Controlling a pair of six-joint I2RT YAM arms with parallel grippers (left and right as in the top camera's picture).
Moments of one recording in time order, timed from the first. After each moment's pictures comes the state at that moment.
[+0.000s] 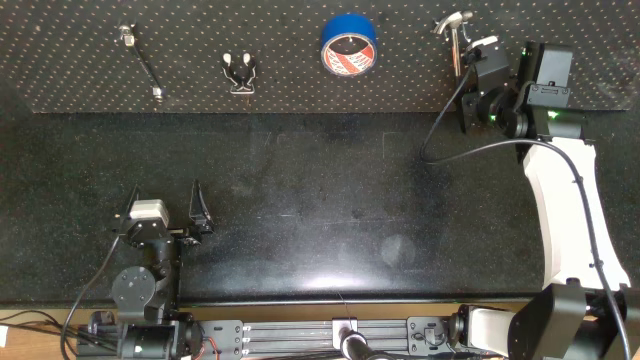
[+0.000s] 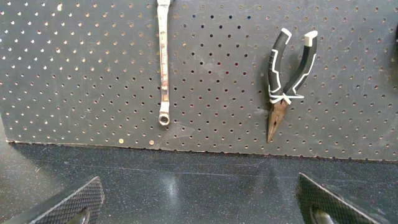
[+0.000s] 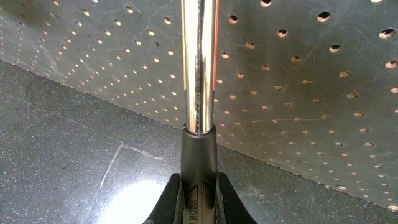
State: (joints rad) left arm -0.01 0.01 0.01 -0.07 -0.06 -0.05; right arm -0.15 1.51 1.20 -0.62 -0.38 -0.37
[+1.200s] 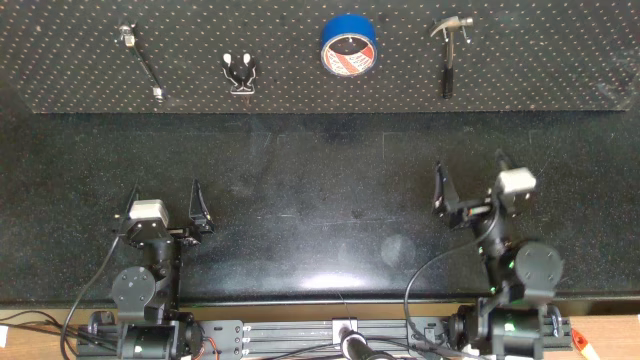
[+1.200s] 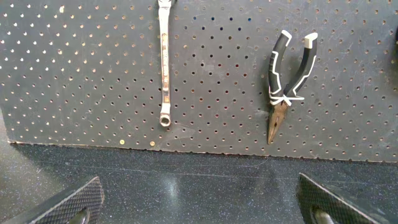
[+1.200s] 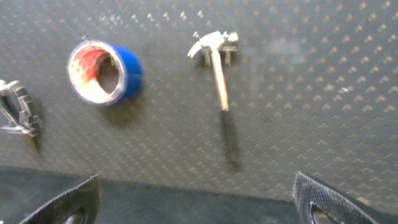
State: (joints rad) left arm -0.01 0.01 0.01 -0.07 -0.07 -0.05; right arm -0.12 0.30 0.18 0.11 -0.34 0.09
